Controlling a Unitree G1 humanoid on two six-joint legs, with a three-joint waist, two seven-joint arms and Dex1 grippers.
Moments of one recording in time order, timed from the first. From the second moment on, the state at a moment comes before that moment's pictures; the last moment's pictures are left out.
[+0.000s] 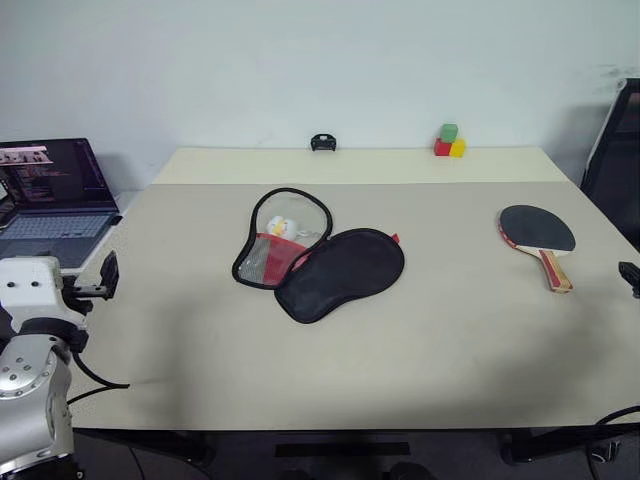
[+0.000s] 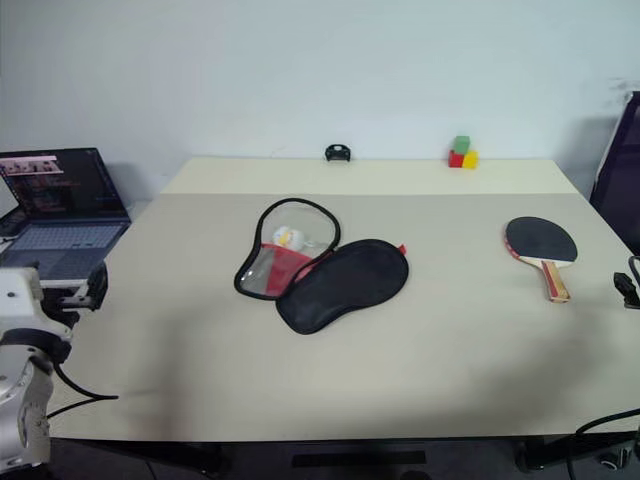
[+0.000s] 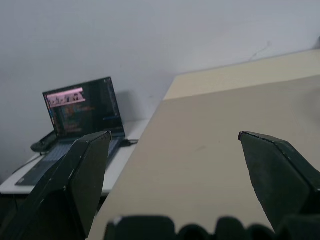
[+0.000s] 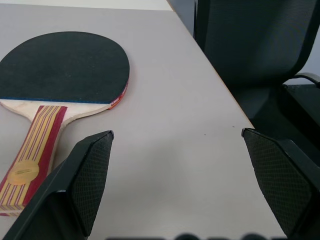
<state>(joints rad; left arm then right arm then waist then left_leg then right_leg) -0.10 0.61 0.59 0.05 -0.28 0.12 -0.26 -0.72 -1.00 -0.39 1.25 0.18 0.00 0.58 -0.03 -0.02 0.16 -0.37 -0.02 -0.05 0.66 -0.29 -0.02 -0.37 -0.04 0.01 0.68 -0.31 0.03</state>
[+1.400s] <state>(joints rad) -0.49 0.70 0.32 0.32 -0.42 0.20 -0.87 -0.36 -0.79 -0.30 0.08 0.48 0.61 0.83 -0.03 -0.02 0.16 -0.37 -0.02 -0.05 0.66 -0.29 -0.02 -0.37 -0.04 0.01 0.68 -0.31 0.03</state>
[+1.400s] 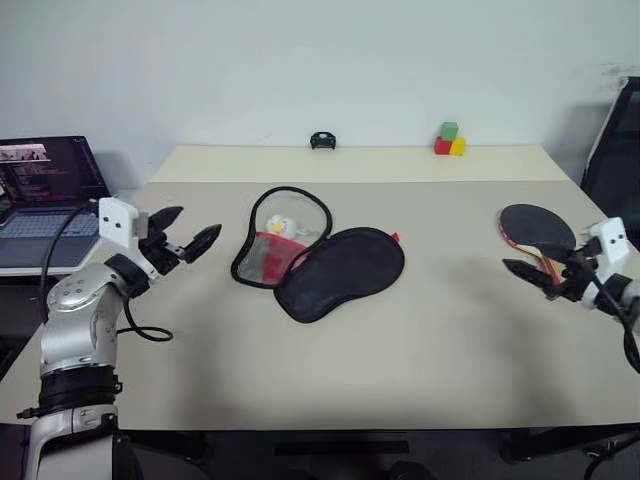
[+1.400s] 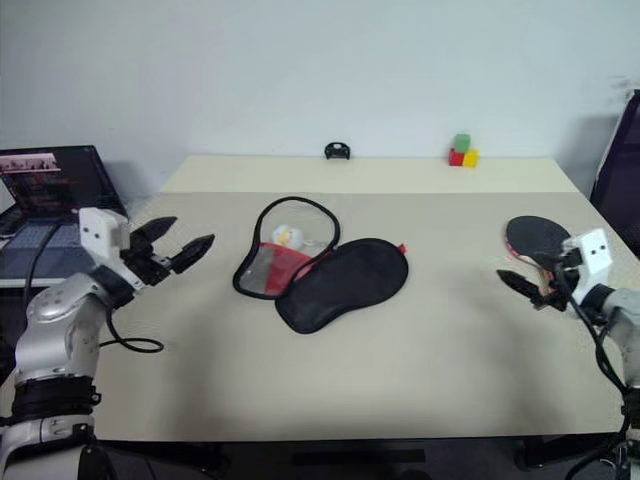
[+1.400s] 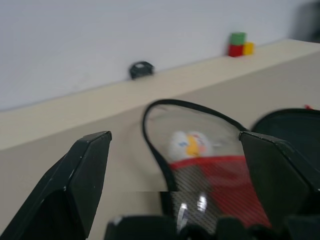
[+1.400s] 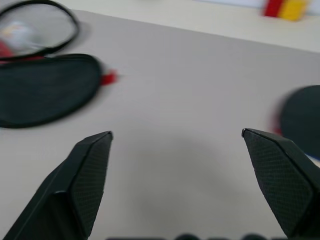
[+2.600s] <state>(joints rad) -0.45 0.77 0.26 0.18 -0.48 0.34 -1.13 -0.65 -0.28 0.01 0.24 0.43 0.86 0.56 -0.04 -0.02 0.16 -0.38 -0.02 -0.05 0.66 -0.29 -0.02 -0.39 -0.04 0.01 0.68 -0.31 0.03</state>
